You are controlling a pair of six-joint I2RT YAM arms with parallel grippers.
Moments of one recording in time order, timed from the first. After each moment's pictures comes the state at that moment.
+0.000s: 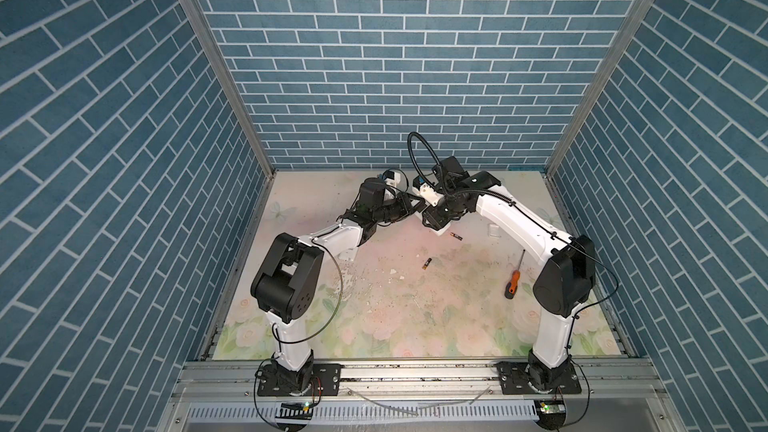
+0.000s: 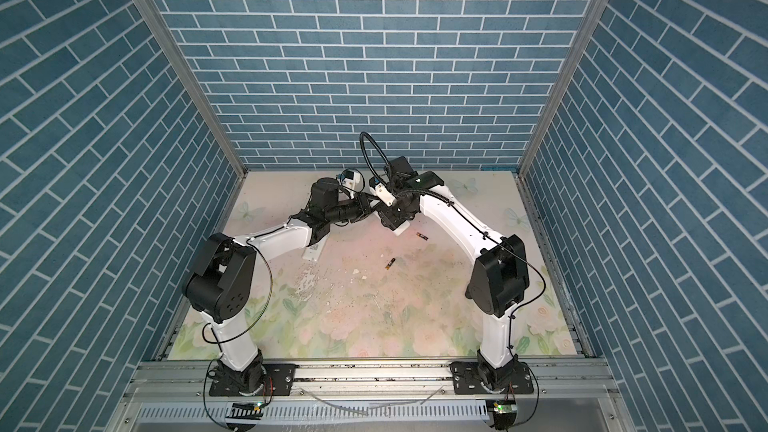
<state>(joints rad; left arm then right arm) -0.48 1.84 1.20 0.34 0.57 -0.93 0.65 1.90 1.82 -1.01 -0.12 -0.23</state>
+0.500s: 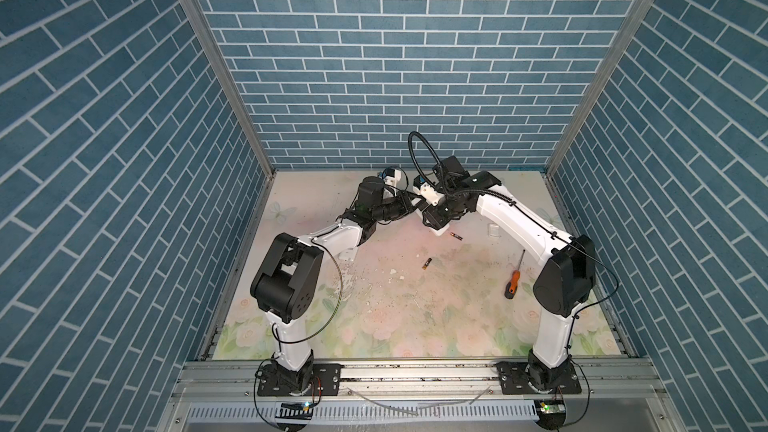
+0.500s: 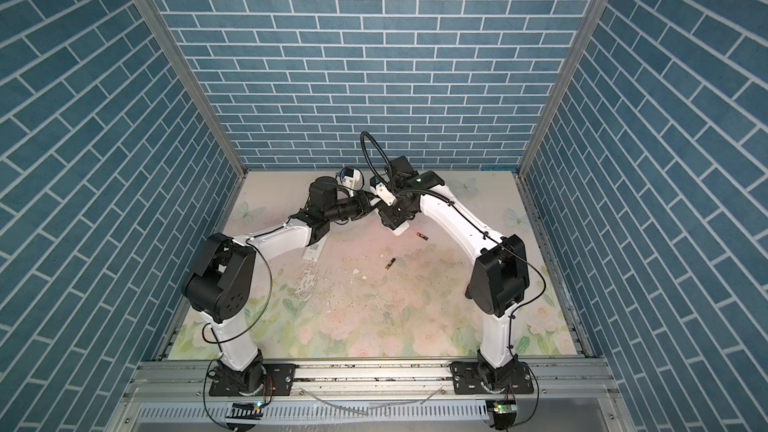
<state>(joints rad) -0.48 1.84 1.20 0.37 0.59 -0.93 0.65 1.90 1.82 -1.01 -0.11 -0.23</state>
